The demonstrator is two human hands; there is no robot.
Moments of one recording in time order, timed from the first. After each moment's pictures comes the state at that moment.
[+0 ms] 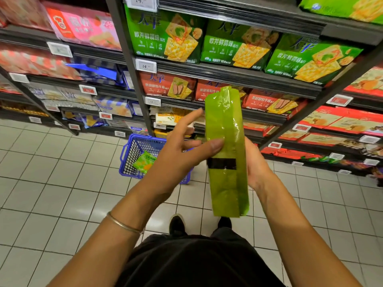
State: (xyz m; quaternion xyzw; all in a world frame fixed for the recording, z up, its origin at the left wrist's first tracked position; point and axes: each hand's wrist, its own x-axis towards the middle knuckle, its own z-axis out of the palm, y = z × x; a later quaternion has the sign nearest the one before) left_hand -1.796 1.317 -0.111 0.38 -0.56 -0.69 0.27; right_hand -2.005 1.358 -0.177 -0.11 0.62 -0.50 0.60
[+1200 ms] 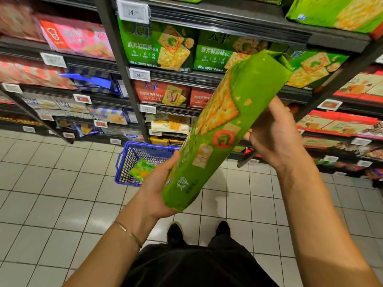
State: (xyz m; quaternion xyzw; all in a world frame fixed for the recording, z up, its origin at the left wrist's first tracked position) left_hand -1.793 1.308 -0.171 0.39 -0.05 -0.91 0.12; right_hand -2.028 1.333 -0.085 -0.28 0.54 -0.62 0.50
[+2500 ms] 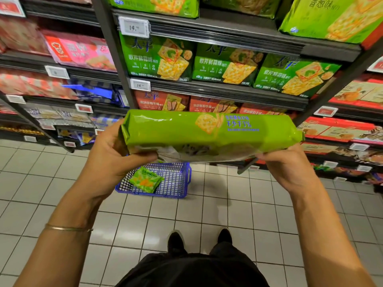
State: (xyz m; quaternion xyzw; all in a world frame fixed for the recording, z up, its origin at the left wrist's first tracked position) left_hand -1.726 1.261 -0.106 0.30 -0.62 -0.59 0.42; right_hand -2.068 1.381 -0.124 -0.34 0.54 -0.63 0.44
